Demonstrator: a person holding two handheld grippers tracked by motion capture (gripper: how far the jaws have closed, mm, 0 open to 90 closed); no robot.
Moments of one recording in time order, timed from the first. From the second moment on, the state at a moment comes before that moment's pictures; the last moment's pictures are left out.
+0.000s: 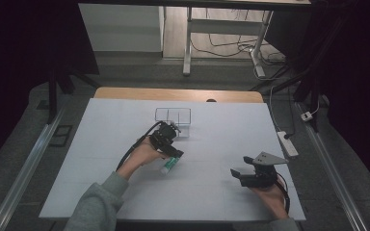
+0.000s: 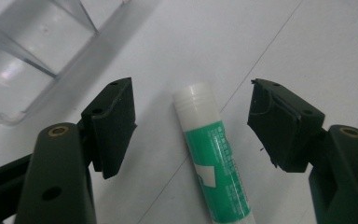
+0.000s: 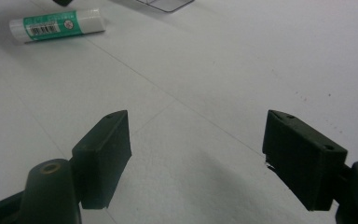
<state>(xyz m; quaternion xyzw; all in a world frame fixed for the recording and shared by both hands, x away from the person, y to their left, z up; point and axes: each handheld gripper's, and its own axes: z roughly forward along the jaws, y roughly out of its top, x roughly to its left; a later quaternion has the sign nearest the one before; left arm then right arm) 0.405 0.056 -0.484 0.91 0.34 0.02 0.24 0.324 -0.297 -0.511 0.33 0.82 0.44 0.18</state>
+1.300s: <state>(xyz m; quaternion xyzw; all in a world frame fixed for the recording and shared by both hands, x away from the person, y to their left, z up) 0.410 0.040 -0.505 0.91 0.37 0.00 0.19 0.326 -0.292 -0.517 0.33 0.83 0.42 0.18</state>
